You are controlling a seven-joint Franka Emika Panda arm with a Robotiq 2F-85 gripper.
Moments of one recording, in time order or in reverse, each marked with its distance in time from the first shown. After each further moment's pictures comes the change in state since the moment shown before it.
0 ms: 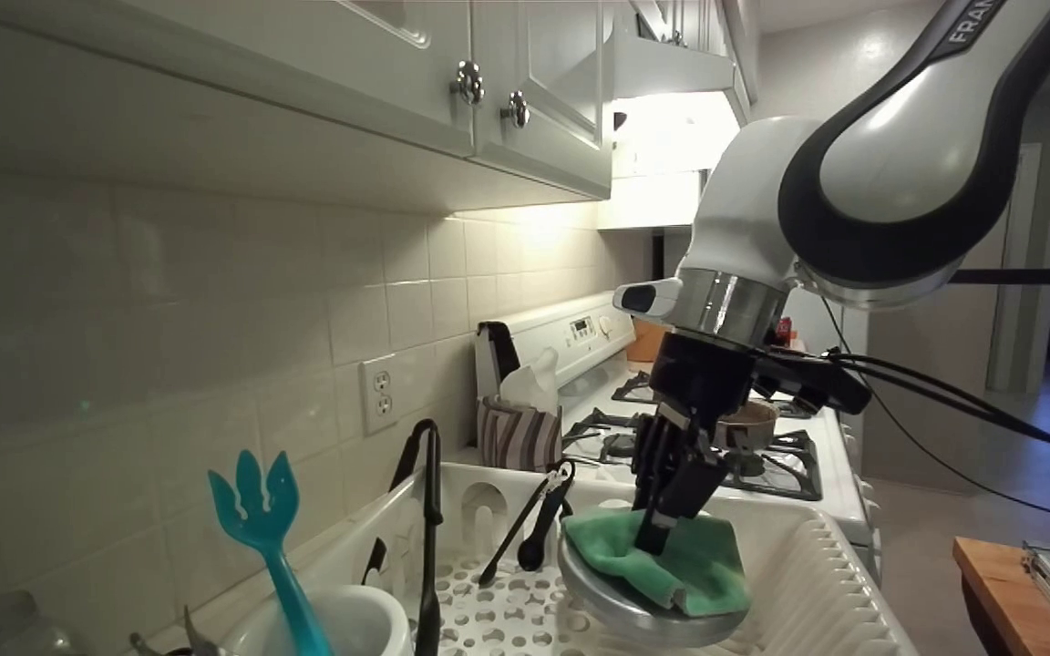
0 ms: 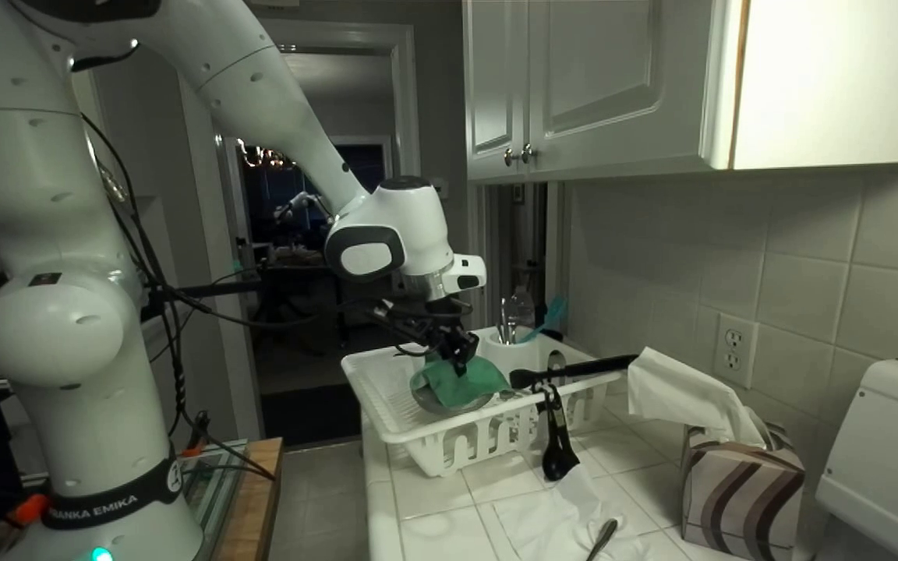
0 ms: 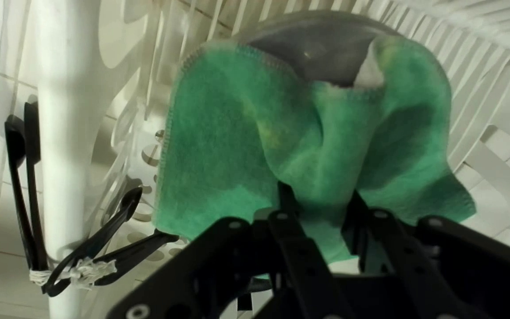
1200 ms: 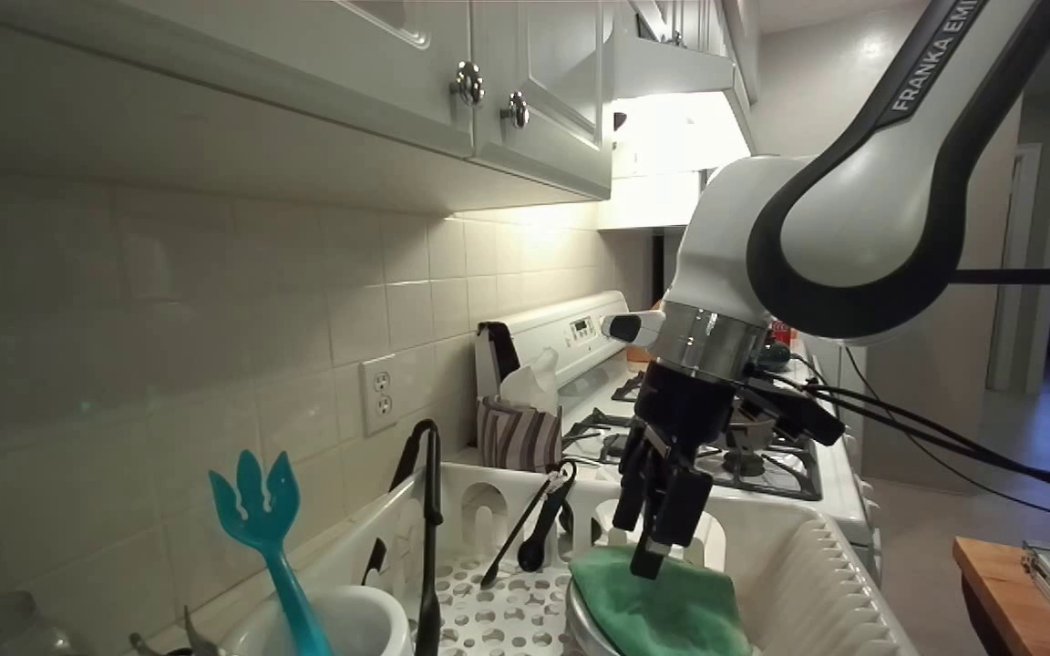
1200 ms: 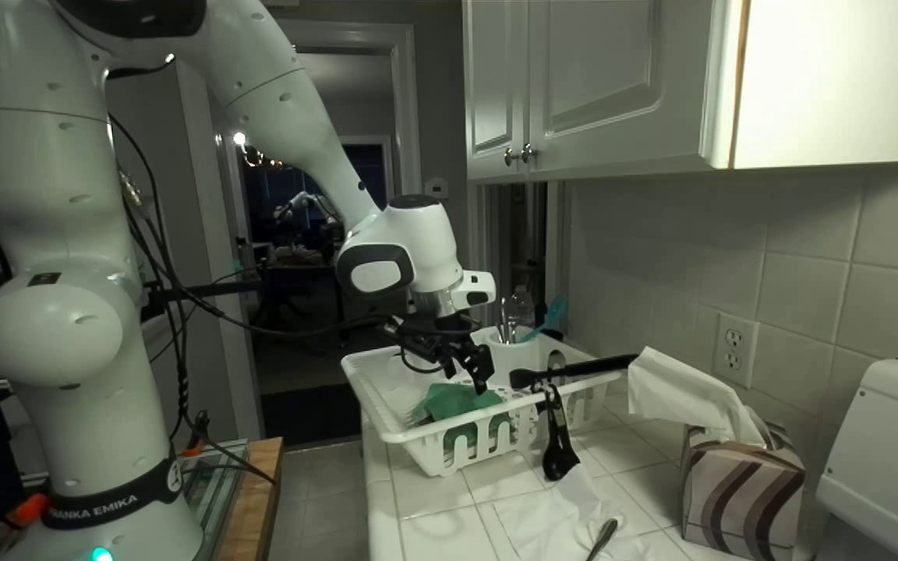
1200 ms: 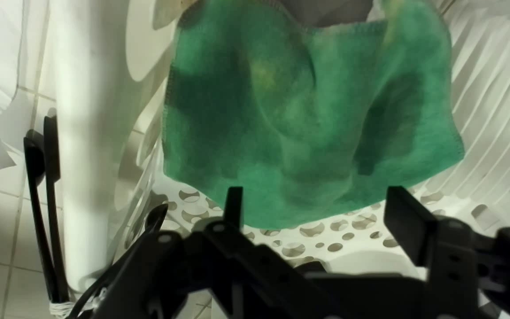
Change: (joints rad) arm -0.005 0.106 -0.008 0.033 0.003 0.079 0.000
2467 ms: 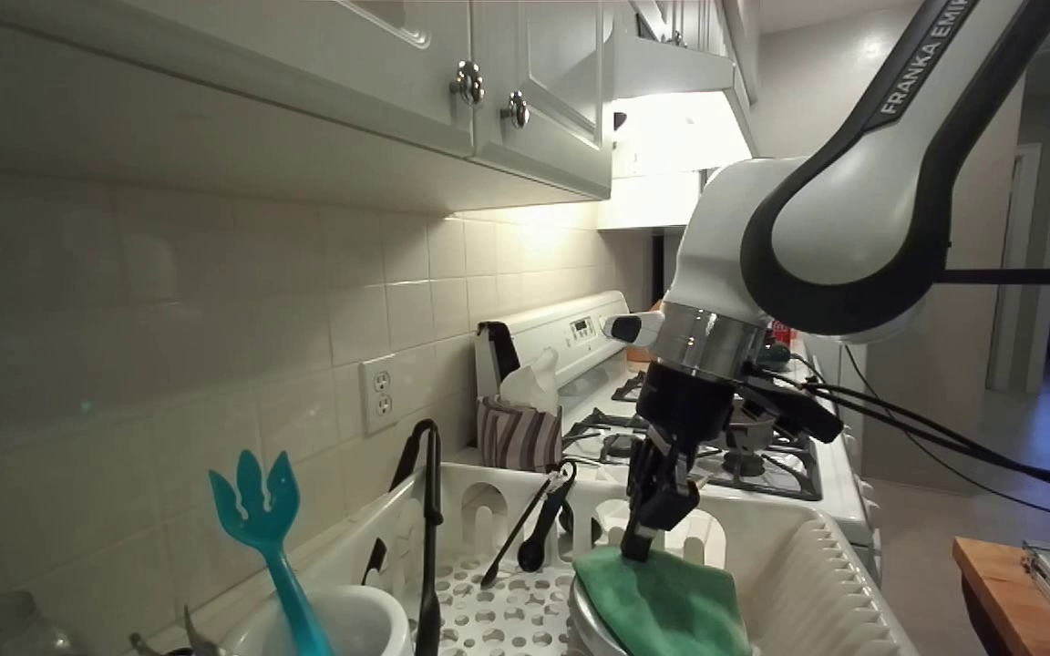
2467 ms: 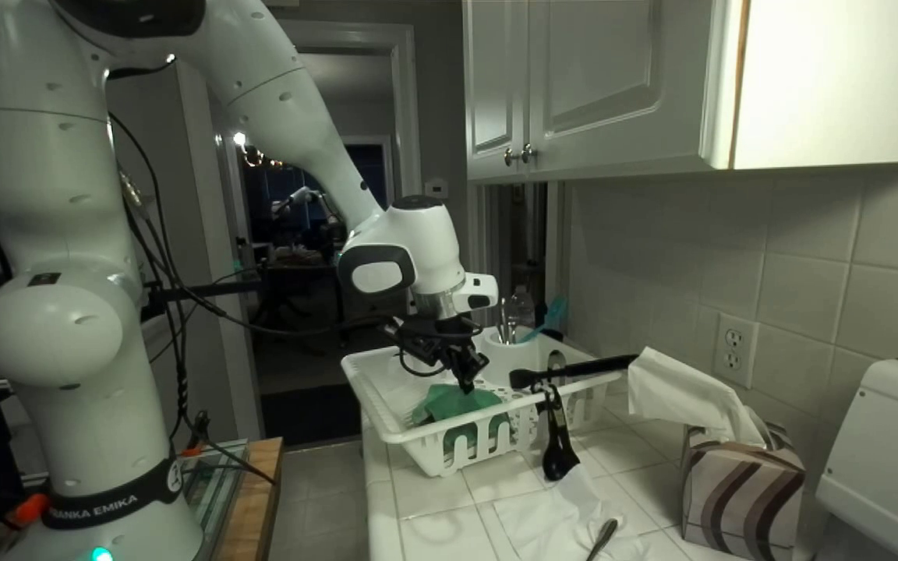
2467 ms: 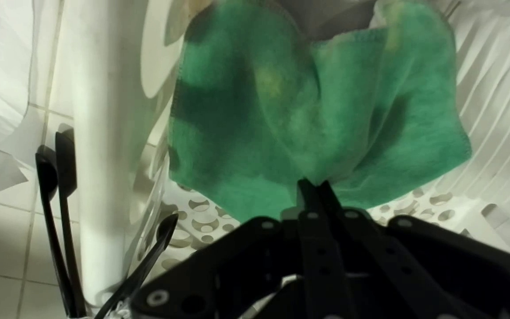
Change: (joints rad) arm -0.003 -0.002 -0.015 0.000 0.007 -0.020 0.013
